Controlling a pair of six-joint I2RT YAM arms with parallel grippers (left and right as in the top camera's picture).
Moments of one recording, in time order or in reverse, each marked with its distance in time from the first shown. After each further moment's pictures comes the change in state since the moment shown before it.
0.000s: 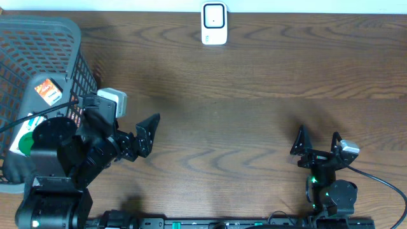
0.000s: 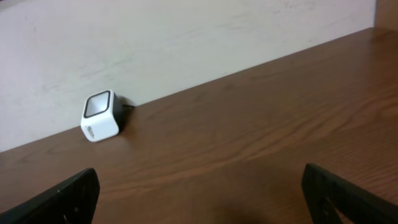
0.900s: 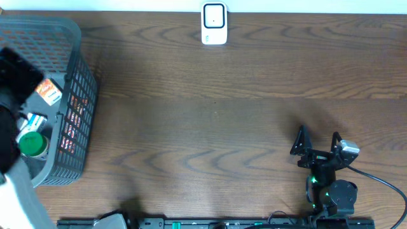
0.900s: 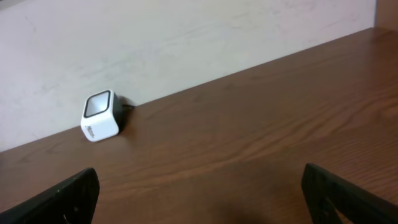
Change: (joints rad) left arm 0.437 0.583 0.925 -0.552 -0.659 -0.454; right arm 0.000 0.000 0.000 0.000 0.000 0.000
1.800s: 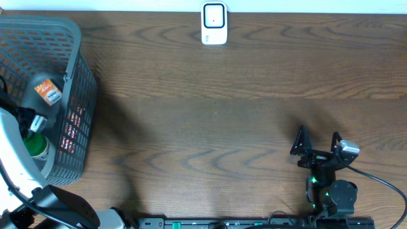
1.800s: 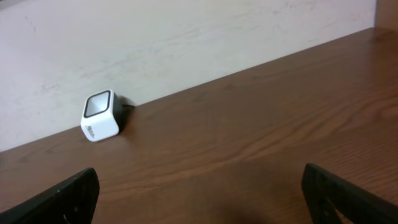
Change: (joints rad) left arm 0.306 0.211 -0.628 0.240 -0.122 -0.251; right arm 0.000 0.000 0.000 0.000 0.000 0.000
